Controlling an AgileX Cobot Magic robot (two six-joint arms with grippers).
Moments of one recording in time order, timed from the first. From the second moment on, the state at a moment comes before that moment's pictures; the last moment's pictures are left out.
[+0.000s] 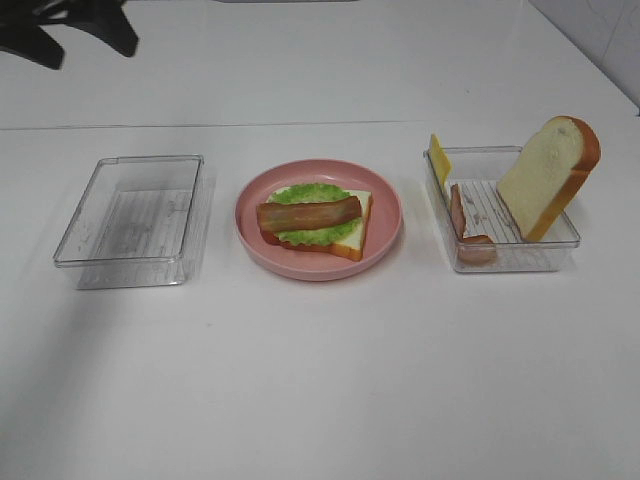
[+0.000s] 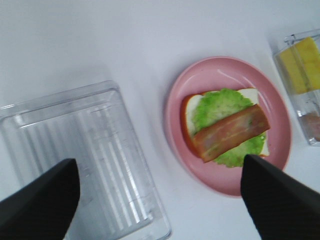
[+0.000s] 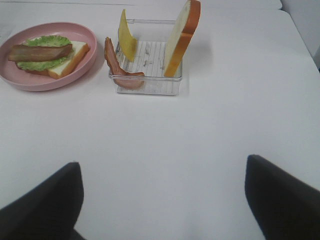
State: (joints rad) left arm -0.09 1.79 -1.61 -0.40 0.92 0.21; right arm 0.03 -0.01 -0.50 0.10 1.07 -0.09
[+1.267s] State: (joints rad) left arm -0.09 0.59 -0.85 -0.08 1.11 0.05; right arm 0.03 -0.01 -0.50 0.10 1.07 -0.09
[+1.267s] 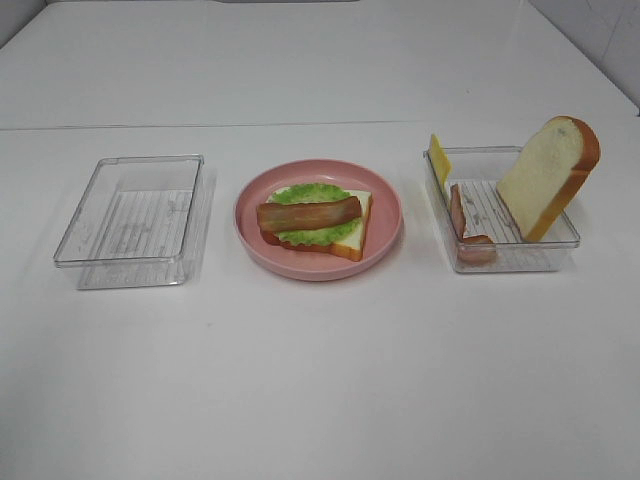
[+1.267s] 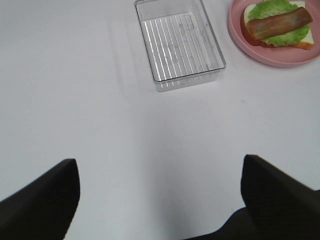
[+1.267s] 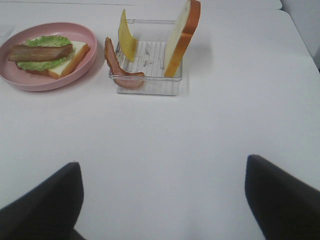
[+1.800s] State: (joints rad) left arm -0.09 0.05 -0.56 -0.06 1.06 0.05; right arm 0.03 0.01 -0.53 0.10 1.00 -0.09
